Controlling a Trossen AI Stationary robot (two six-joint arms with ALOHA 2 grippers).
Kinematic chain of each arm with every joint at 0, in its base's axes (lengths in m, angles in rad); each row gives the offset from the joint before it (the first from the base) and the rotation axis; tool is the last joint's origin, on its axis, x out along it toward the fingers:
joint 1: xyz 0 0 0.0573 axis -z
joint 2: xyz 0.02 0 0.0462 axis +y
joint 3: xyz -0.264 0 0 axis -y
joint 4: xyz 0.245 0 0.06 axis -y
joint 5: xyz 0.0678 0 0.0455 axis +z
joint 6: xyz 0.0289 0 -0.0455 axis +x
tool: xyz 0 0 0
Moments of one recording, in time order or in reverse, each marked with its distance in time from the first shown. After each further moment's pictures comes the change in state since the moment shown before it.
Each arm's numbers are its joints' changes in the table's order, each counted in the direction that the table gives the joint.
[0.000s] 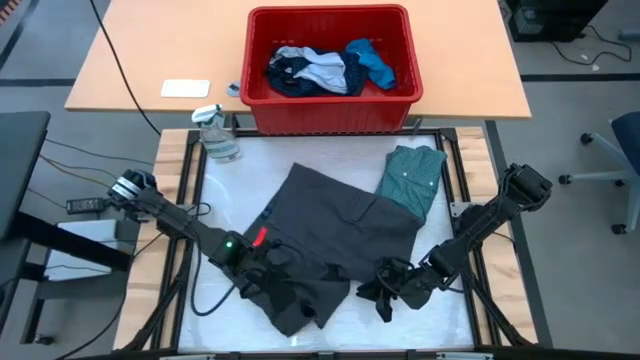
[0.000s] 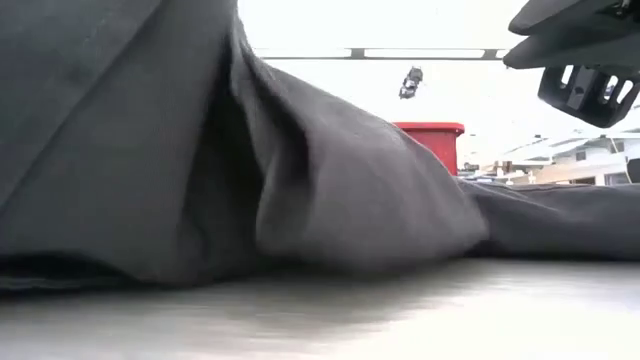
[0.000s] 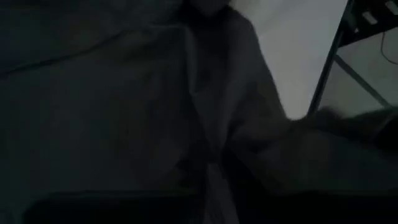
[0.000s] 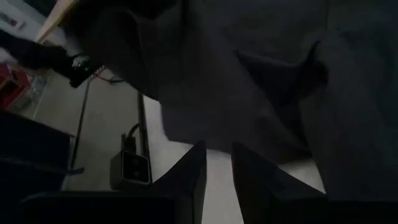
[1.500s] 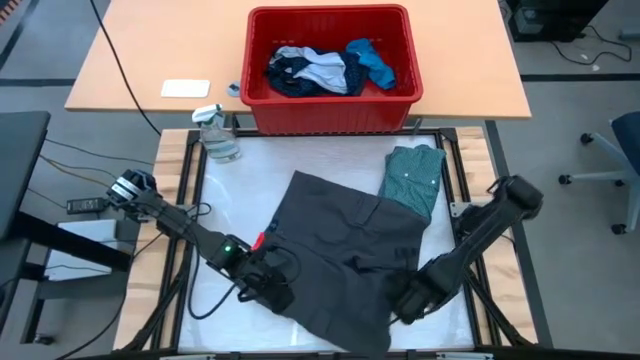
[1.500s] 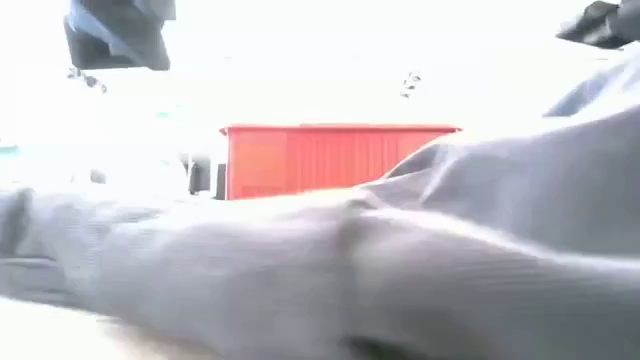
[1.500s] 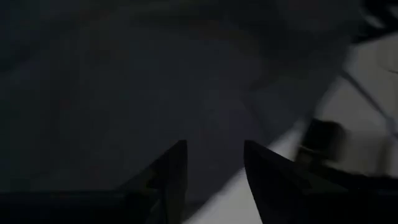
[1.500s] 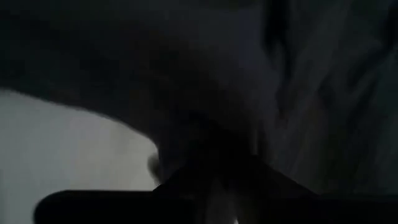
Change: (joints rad) left arm 0.016 -0.007 -0.041 0.031 0.018 -0.072; right arm -0.030 0.122 0.490 -1.241 0.265 -0.359
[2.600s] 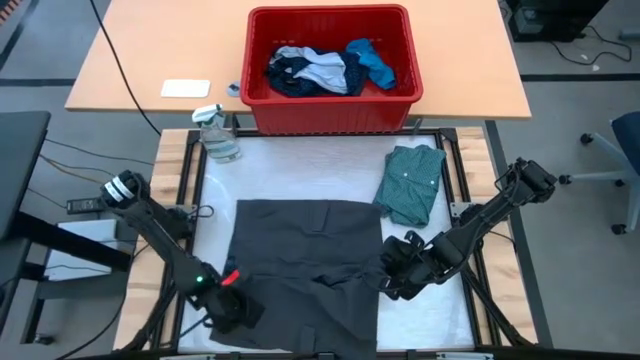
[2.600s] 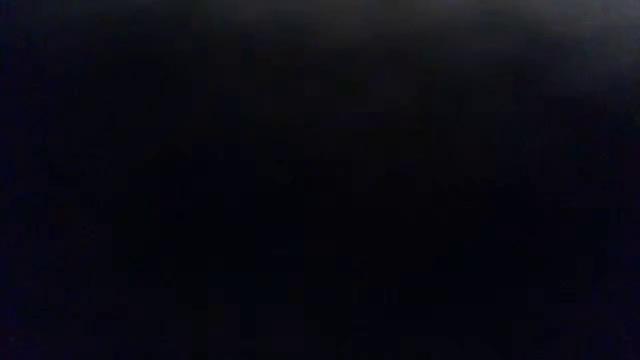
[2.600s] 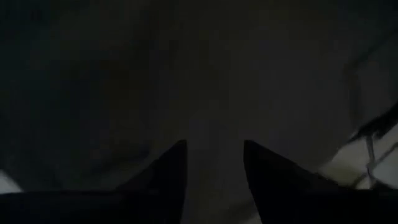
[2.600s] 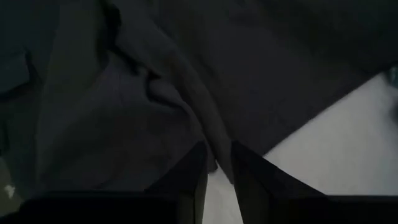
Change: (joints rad) left arm 0.300 -0.037 -0.208 -0.003 -0.021 -0.732; right arm 0.107 -0.187 -0.140 0.203 -0.135 0.512
